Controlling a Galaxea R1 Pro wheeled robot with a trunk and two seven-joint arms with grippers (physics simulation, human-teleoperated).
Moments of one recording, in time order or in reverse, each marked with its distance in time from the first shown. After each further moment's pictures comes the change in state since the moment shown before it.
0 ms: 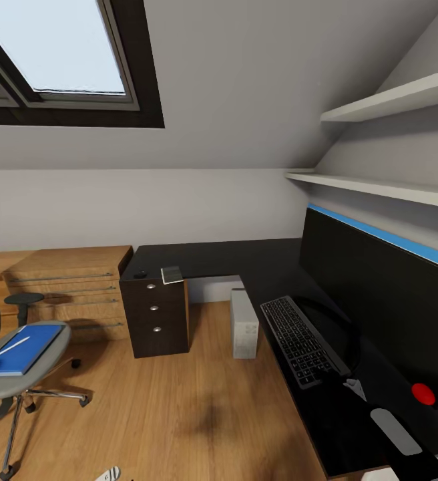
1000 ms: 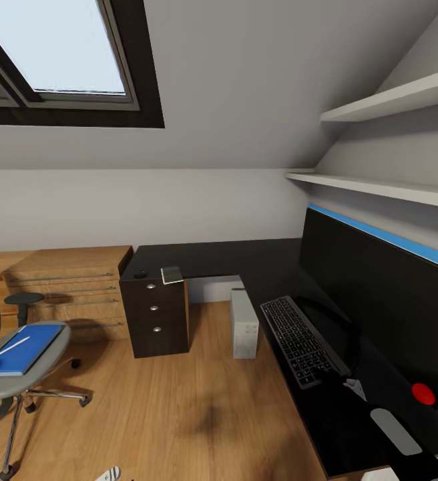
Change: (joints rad) left arm 0.000 0.000 -0.001 0.000 0.000 0.000 0.000; right arm 0.000 0.000 0.000 0.000 0.000 0.000 0.000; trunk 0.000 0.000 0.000
